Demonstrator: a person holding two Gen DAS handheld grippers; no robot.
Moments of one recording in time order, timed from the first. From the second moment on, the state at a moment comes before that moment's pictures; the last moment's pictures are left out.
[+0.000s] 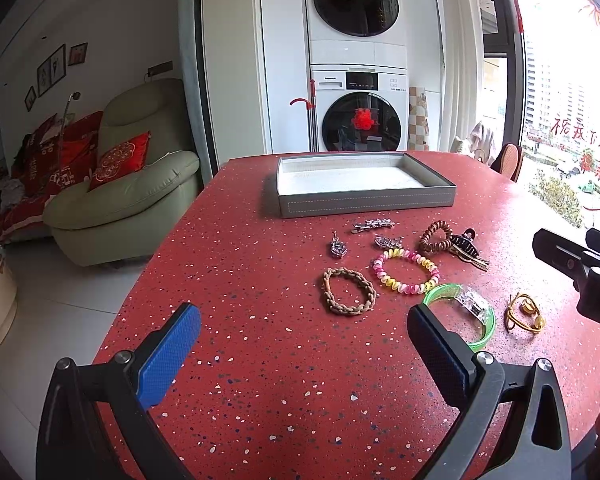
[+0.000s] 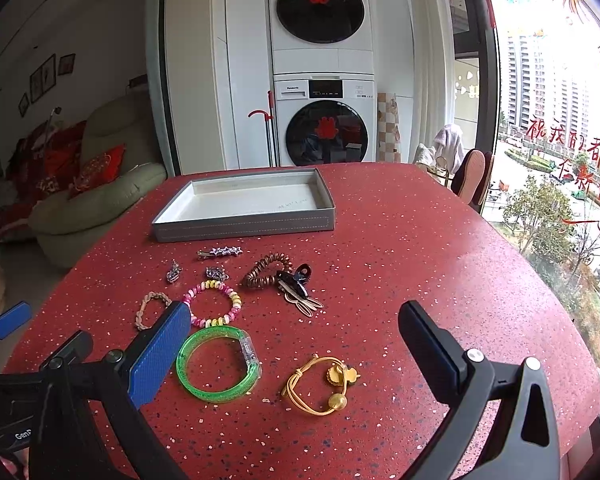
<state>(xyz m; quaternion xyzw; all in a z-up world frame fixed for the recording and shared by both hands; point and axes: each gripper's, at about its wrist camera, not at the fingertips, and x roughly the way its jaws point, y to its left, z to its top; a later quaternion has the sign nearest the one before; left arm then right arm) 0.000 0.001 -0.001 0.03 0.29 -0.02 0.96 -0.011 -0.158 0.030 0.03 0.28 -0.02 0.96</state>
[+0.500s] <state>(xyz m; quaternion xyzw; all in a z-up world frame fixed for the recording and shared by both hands) -0.001 0.002 -0.002 0.02 0.29 -0.01 0.96 -0.011 -0.160 0.026 0.03 0.28 -0.02 0.96</state>
